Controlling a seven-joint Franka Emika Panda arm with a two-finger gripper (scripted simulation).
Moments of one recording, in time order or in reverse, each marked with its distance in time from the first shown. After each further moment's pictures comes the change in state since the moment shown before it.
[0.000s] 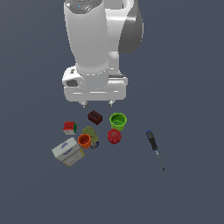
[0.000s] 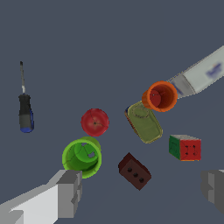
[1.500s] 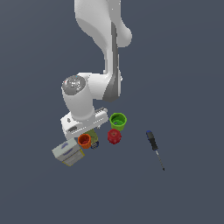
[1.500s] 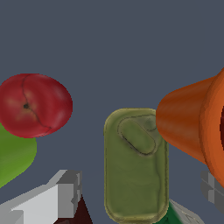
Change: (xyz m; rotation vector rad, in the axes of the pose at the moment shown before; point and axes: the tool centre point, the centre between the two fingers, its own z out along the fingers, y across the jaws) arm 0.022 0.058 0.170 0.001 0.012 -0.488
